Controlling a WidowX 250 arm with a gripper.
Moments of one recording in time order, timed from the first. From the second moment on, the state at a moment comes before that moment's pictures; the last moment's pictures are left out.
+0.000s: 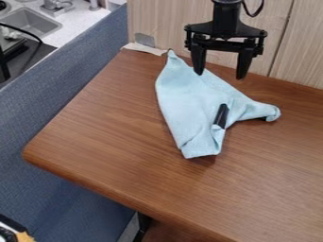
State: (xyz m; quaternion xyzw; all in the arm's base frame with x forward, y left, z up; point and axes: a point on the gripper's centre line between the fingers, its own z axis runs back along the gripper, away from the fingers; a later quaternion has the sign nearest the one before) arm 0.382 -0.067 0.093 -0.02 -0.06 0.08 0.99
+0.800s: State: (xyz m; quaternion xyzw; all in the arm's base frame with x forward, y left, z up) arm 0.410 -0.137 0.062 -0.06 -0.09 0.05 0.99
